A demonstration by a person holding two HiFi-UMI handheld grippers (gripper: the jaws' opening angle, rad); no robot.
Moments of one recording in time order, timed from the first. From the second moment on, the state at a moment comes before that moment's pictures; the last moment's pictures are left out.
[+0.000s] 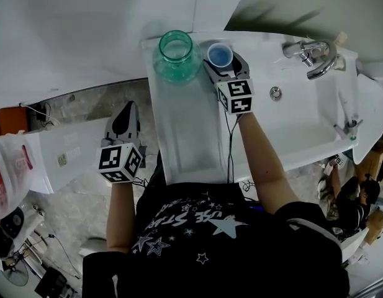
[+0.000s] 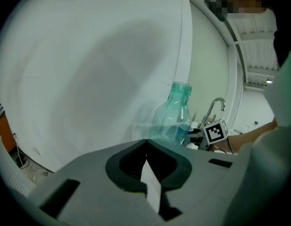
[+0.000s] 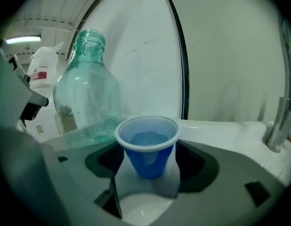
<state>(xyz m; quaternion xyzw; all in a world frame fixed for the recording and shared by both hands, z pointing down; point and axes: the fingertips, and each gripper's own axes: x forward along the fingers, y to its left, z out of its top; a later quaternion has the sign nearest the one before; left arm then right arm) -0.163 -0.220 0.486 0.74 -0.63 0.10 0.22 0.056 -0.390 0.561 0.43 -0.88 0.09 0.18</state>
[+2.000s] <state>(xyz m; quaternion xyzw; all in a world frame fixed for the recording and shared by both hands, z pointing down) -0.147 -0.207 0.408 0.79 -0.60 0.07 0.14 0.078 -0.357 0.392 0.40 -0.90 0.05 0.14</state>
